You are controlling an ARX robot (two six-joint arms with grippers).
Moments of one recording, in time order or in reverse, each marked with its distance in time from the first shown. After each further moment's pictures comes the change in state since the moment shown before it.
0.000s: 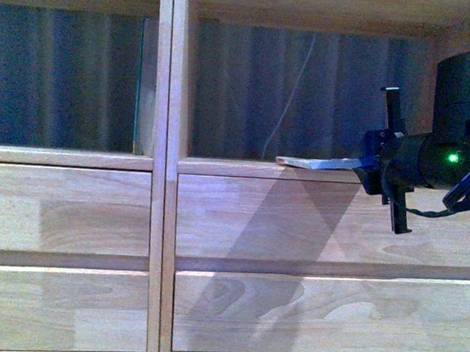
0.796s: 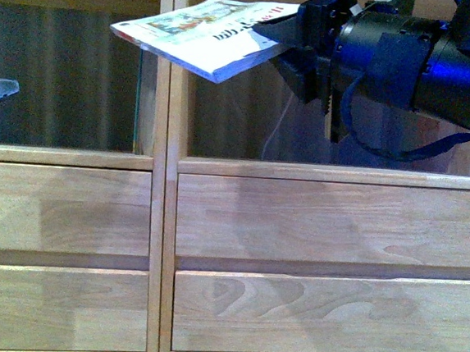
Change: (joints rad) left arm -0.310 0.908 0.683 0.762 0.214 -0.715; right arm 0.204 -0.211 -0.251 0.381 -0.388 -0.295
